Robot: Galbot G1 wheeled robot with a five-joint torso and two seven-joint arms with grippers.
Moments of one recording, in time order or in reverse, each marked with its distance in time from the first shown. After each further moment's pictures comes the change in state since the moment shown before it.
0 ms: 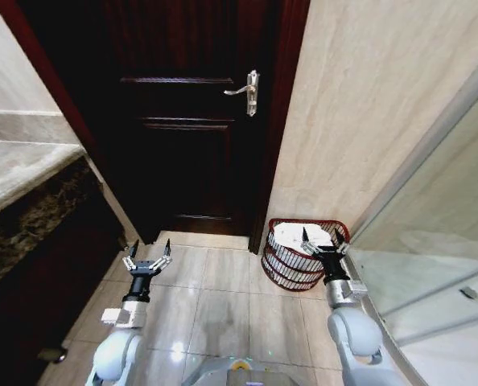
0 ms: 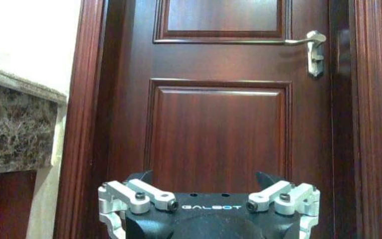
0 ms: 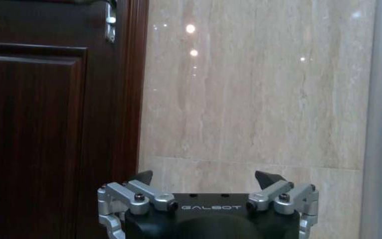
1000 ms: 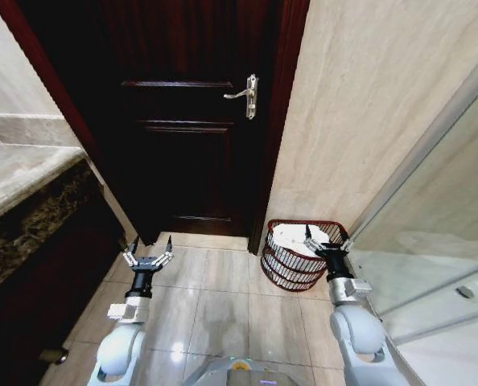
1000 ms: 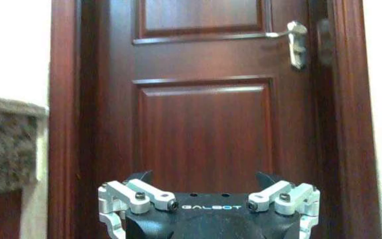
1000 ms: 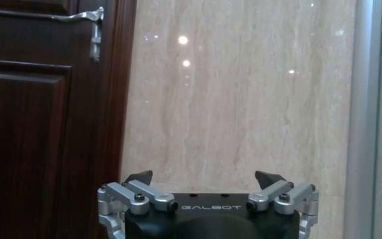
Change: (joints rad) left arm 0.035 0.032 0.010 -0.073 0.065 0.105 -0.022; right arm 0.028 -0.023 0.039 0.021 0.017 -0.016 0.011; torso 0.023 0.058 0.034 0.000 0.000
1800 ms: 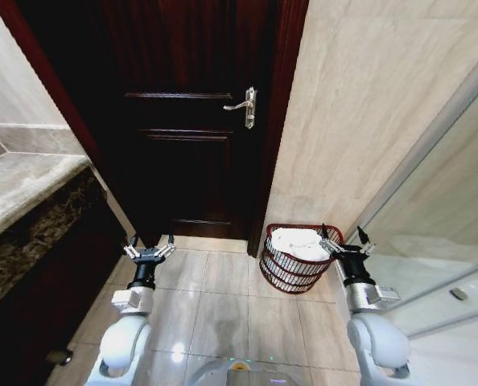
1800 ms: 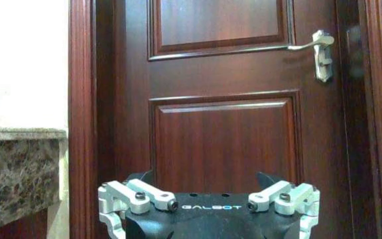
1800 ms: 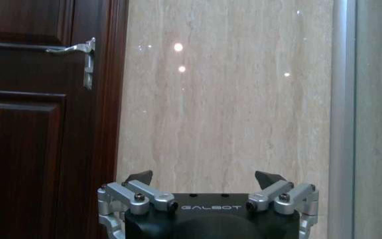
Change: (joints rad) left arm -0.060 0.006 0.048 -0.055 0.055 0.091 -0.156; right arm -0.091 0.037 0.078 0.089 0.045 0.012 -0.059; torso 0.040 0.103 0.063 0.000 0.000
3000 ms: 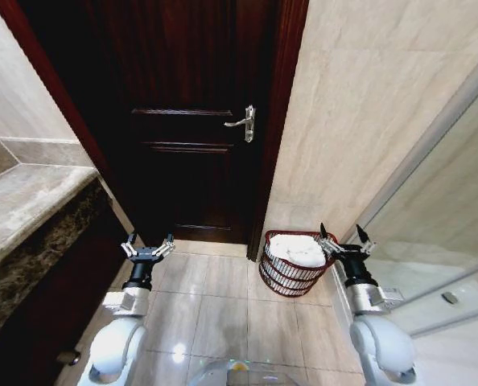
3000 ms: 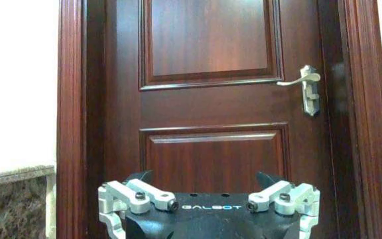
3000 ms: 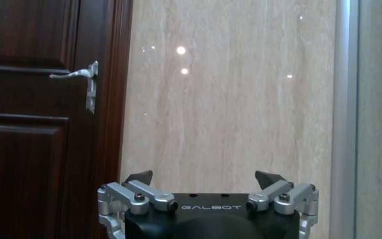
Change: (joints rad) left arm 0.023 0.004 -0.016 -0.063 -0.015 0.019 0.035; right arm -0.019 -0.011 -0.001 0.031 0.007 -0.011 0.001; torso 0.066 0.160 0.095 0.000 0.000
